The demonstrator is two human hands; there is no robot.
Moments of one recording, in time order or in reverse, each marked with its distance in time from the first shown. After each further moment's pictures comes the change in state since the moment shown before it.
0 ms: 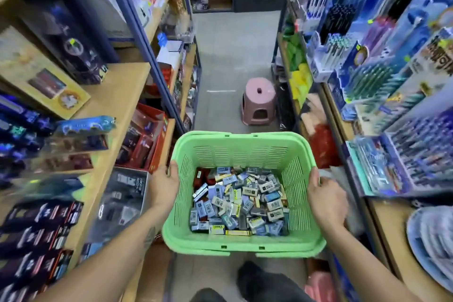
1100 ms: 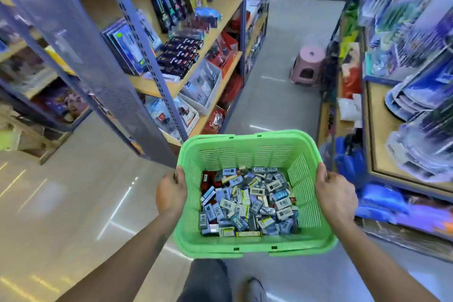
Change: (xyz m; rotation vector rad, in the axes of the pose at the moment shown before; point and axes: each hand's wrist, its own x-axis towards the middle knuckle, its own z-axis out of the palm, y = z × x) left_hand -0.621 -0.322 -0.185 -0.060 0.250 -0.197; right_hand -0.461 0.341 -0.152 -0.106 -0.143 -0.273
